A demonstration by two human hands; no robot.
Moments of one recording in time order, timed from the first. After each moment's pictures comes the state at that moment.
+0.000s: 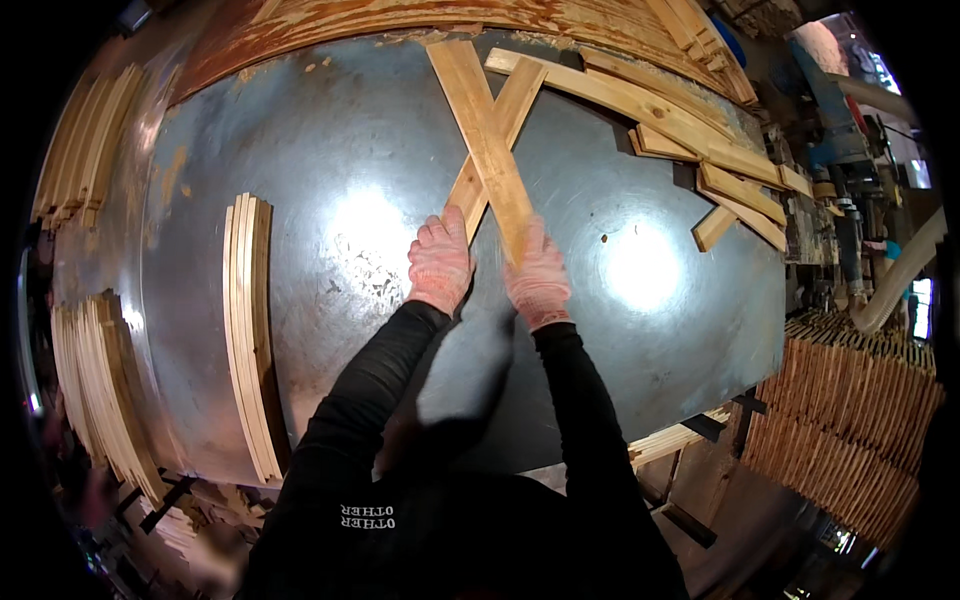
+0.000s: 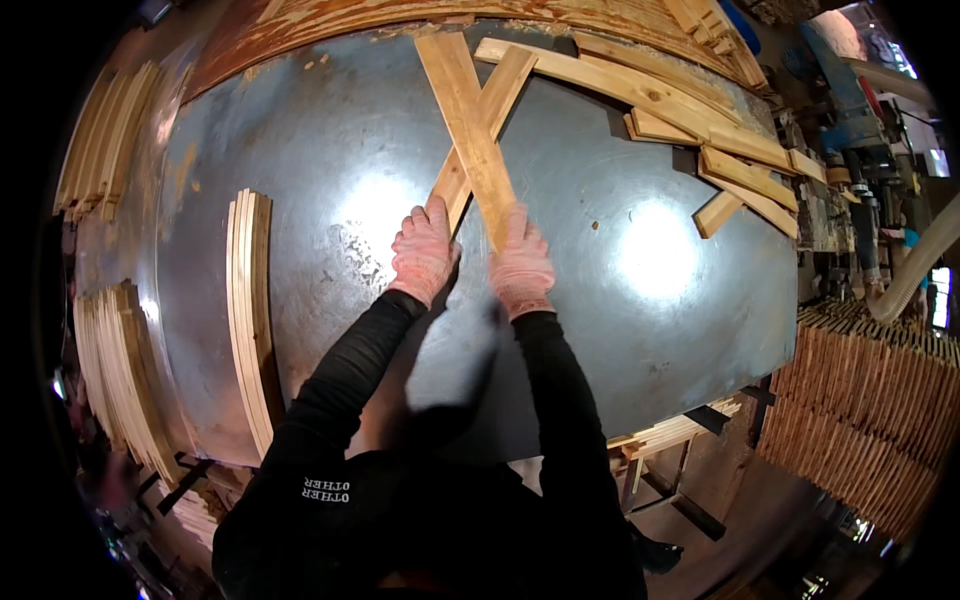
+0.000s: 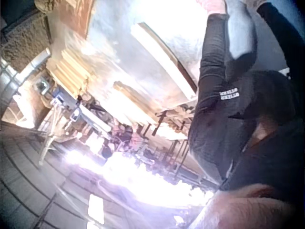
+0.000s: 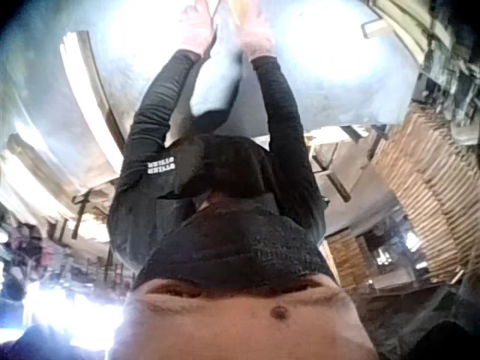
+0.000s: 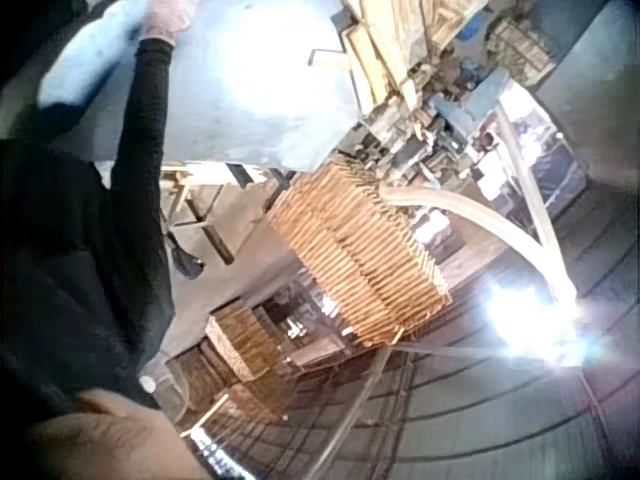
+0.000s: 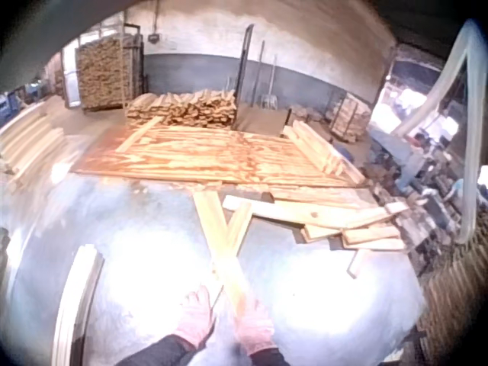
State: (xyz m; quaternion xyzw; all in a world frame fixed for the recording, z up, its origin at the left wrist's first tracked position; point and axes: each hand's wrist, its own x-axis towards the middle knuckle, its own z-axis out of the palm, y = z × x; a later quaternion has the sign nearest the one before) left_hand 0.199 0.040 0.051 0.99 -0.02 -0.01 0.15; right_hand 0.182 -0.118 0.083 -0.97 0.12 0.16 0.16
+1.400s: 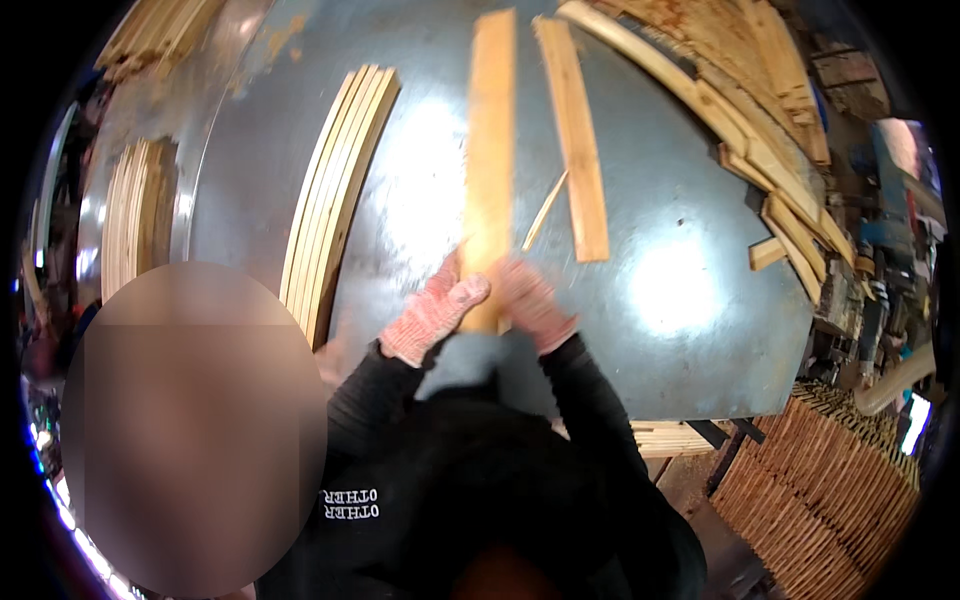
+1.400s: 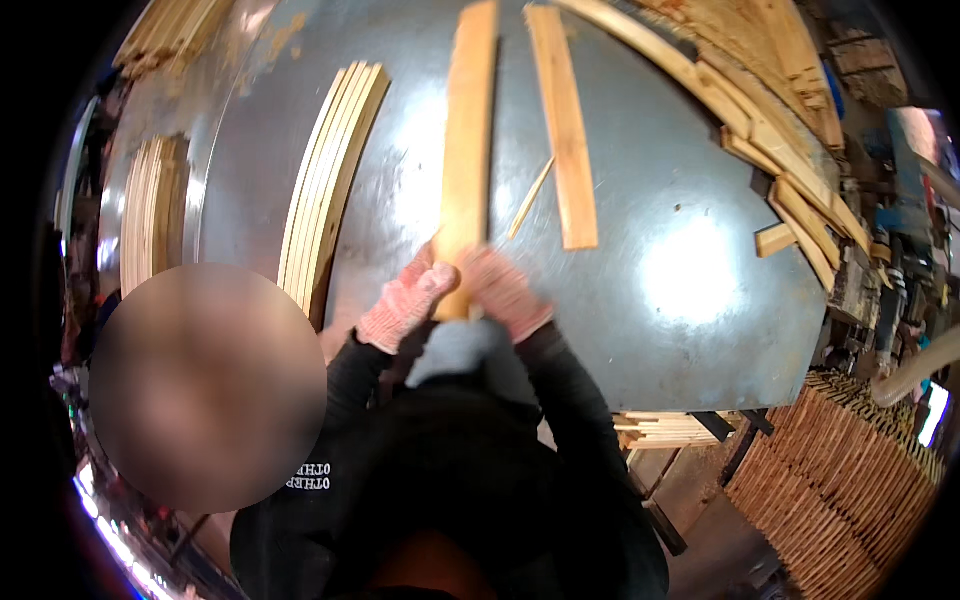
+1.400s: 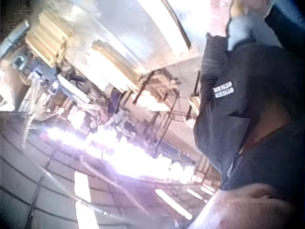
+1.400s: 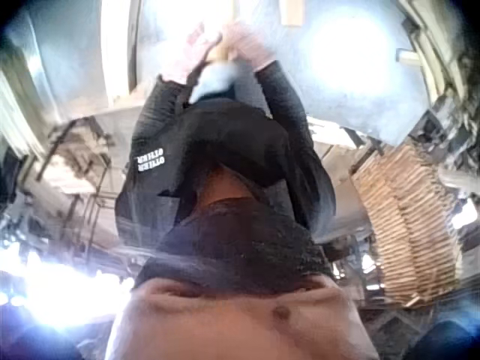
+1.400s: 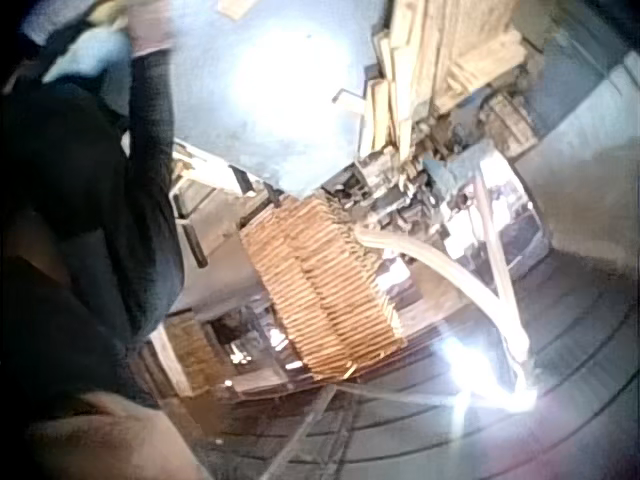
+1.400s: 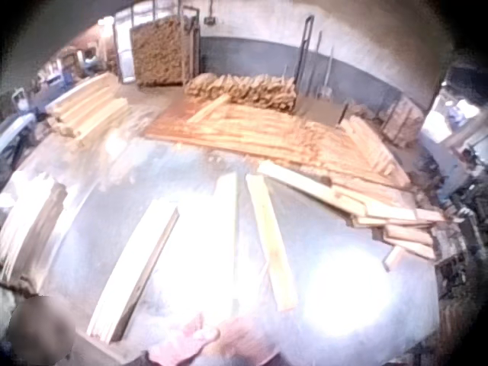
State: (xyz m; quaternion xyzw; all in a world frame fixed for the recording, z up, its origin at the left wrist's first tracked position) left_hand -0.017 0.164 0.142 0.74 0.16 -0.16 0.63; right_hand 0.029 -0.034 0.059 -0.84 -0.42 -0.21 -0.26
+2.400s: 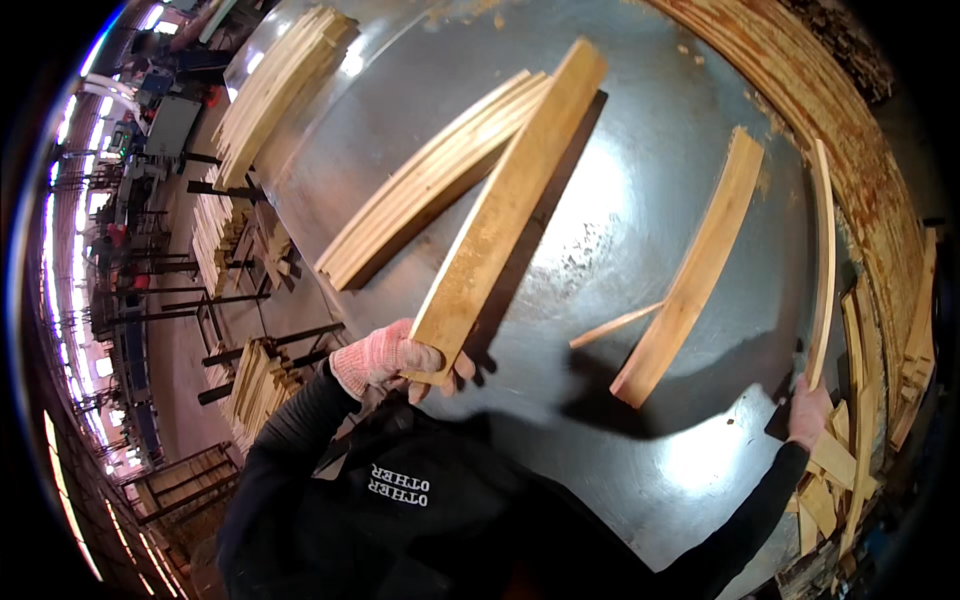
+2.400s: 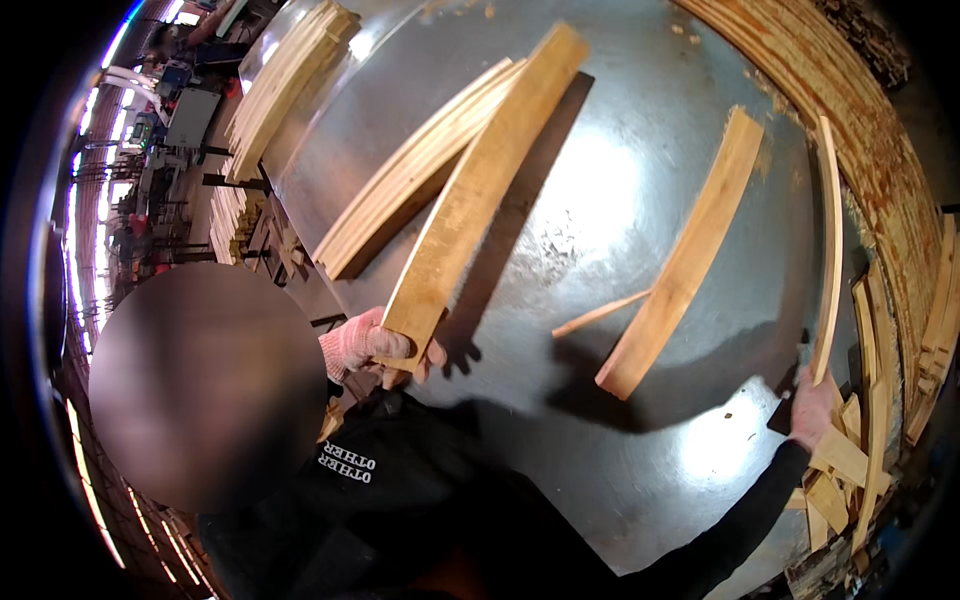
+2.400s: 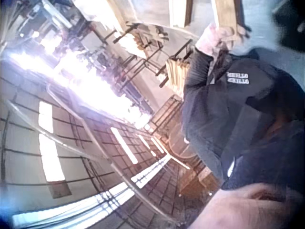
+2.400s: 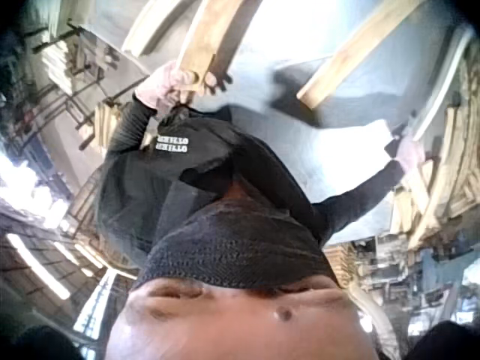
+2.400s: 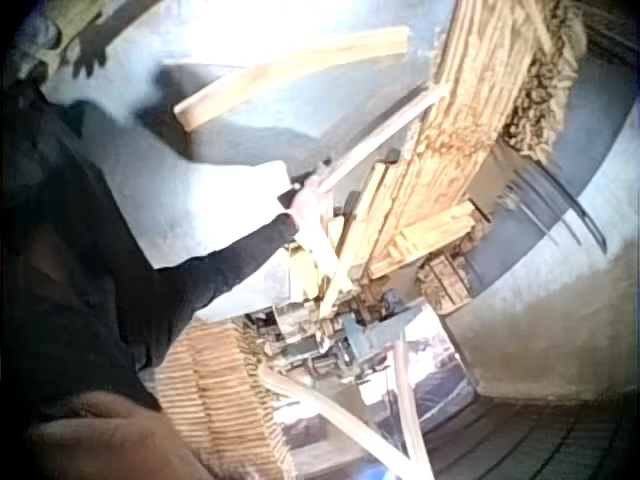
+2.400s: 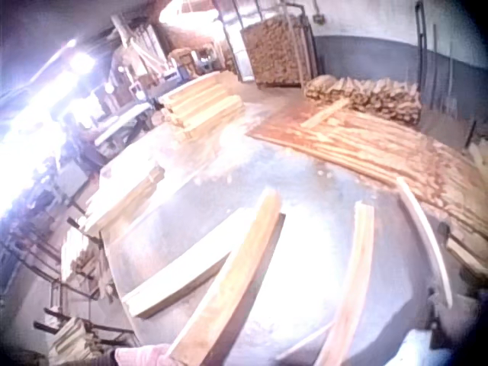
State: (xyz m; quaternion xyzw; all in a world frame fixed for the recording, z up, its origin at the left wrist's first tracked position) left_hand -0.047 0.167 0.212 0.40 0.35 -0.15 0.83; right_hand 0.409 -0.349 0.081 -0.98 -0.07 0.16 0.13
